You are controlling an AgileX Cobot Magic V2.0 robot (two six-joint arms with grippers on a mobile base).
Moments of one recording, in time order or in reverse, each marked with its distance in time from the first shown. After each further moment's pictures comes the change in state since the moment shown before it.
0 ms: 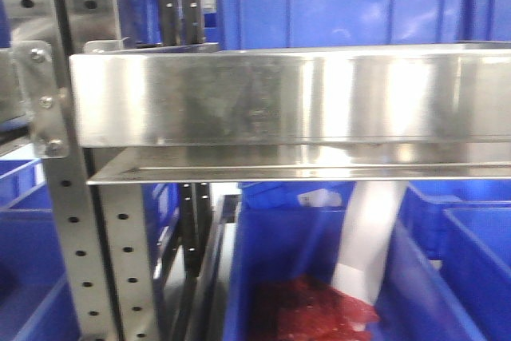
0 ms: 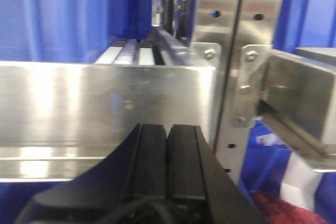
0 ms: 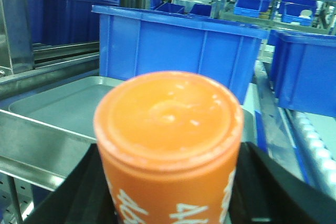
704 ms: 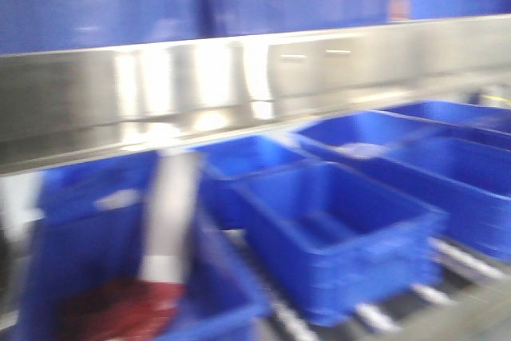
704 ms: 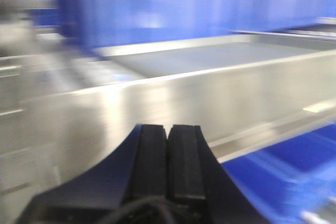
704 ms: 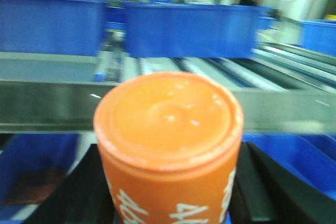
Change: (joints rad) left arm 0.000 0.000 0.000 0.000 0.000 0.000; right arm 0.000 0.000 0.000 0.000 0.000 0.000
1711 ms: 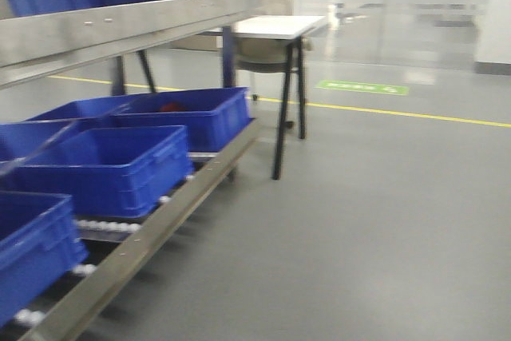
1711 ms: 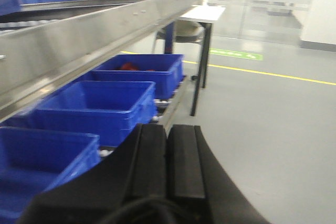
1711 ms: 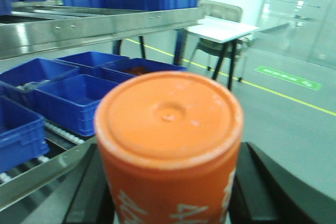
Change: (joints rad) left arm 0.000 0.000 0.000 0.000 0.000 0.000; right arm 0.000 -0.001 0.000 0.000 0.002 0.000
